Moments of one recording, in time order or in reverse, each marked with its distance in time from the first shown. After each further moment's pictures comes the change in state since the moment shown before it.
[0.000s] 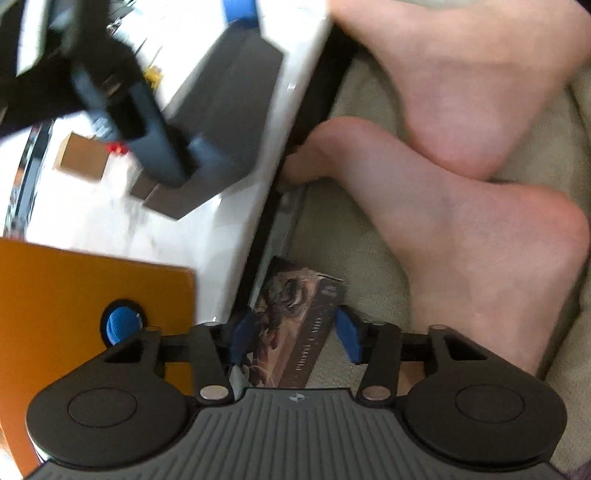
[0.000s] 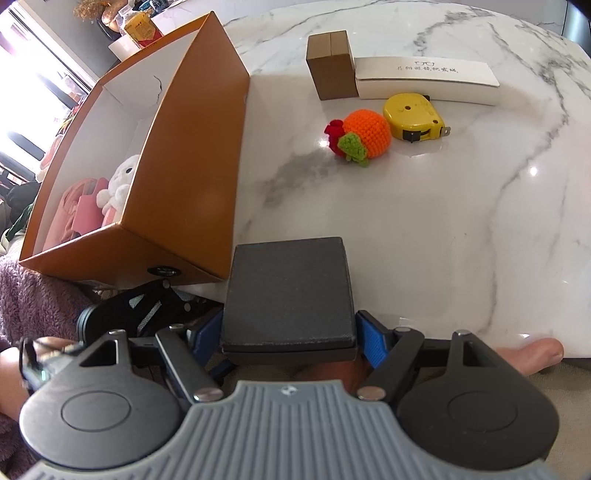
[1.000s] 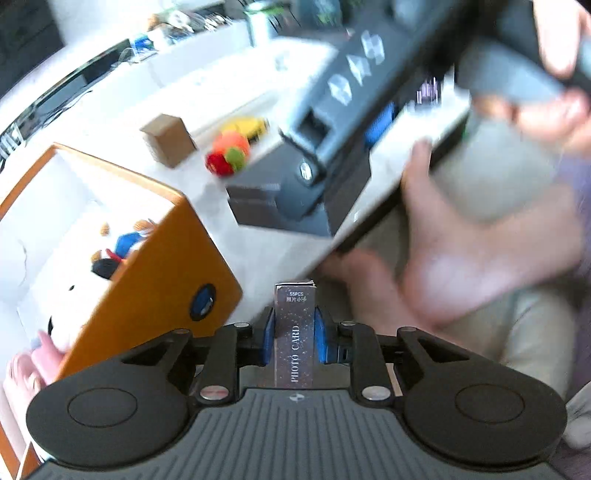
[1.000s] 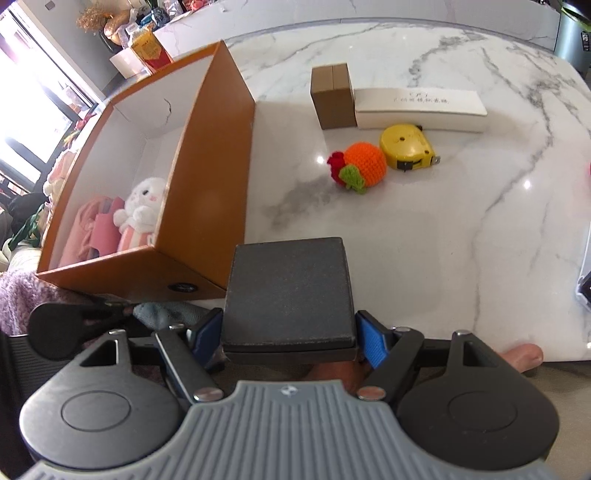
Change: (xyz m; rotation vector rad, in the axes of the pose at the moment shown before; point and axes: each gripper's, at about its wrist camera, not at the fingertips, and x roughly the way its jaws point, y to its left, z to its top) left arm -0.099 0.063 -0.081 -0.579 -0.294 -0.189; right arm -0.034 0.011 0.004 -0.002 -0.068 -0.007
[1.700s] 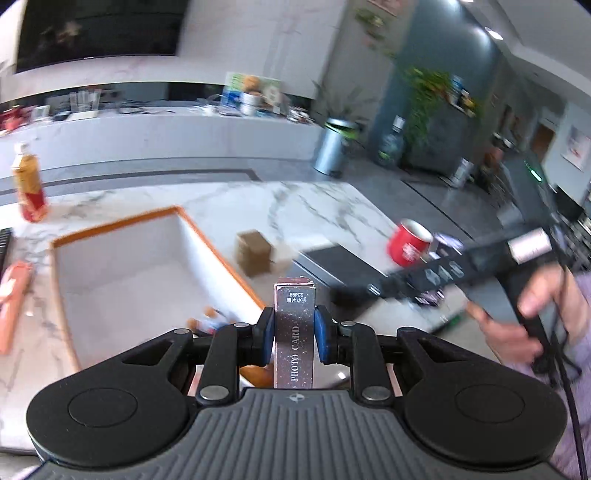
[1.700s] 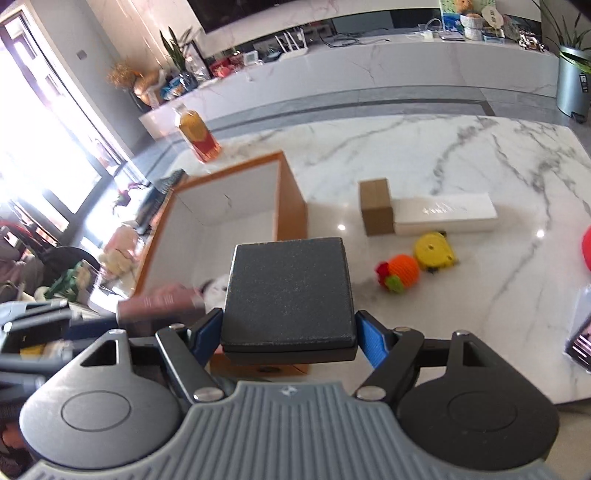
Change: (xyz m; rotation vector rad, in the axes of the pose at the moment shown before) left arm -0.096 0.105 0.079 -0.452 -0.316 -0.055; right arm -0.077 0.052 0.040 -0.008 -0.214 0.083
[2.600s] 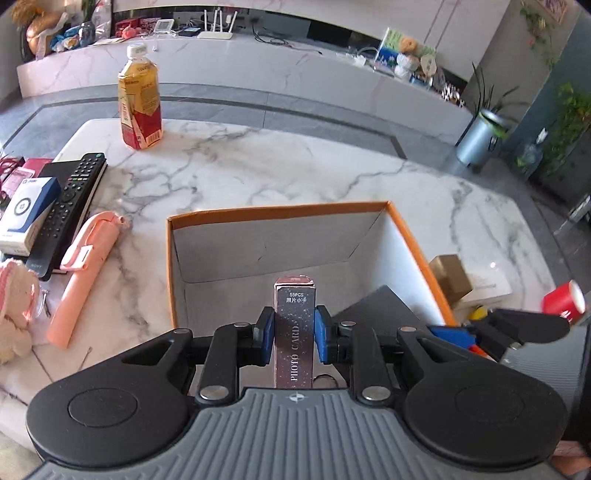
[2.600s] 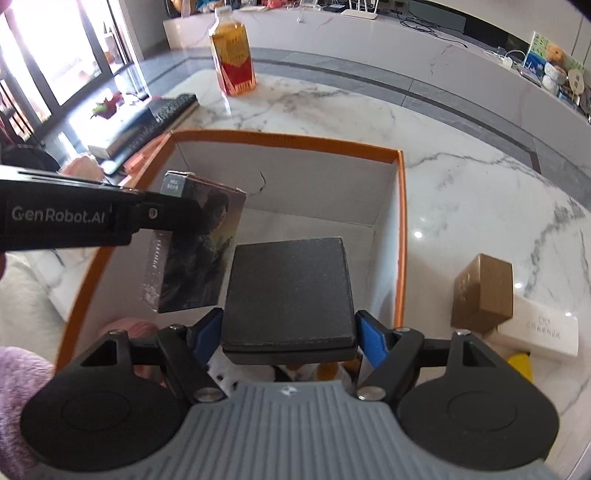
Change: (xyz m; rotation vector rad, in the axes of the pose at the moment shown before) left arm 0.108 0.144 0.050 -0.282 0.191 0.304; right arm 0.204 0.097 0.067 -0.360 0.191 -0.175
